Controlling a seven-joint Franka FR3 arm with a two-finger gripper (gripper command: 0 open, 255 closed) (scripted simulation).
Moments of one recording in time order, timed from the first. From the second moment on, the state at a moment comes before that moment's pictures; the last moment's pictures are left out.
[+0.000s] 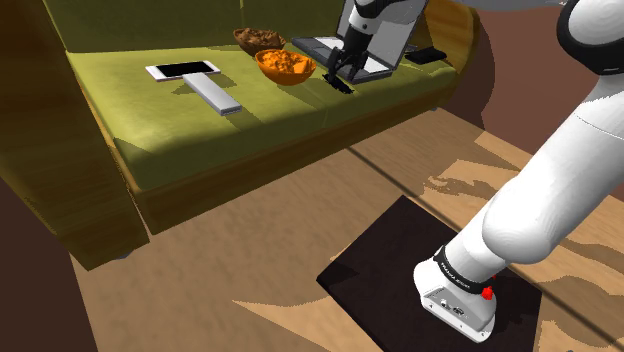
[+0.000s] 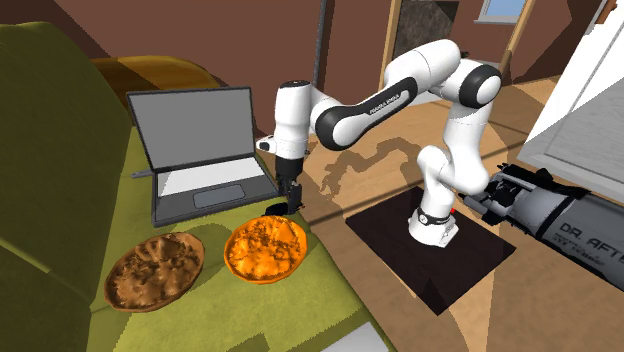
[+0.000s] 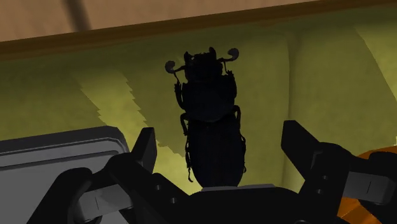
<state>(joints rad) -0.05 0.05 -0.20 -1.89 0.09 2.08 -0.14</state>
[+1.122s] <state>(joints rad) -0.05 0.07 -0.19 -1.90 0.10 2.10 -0.14</state>
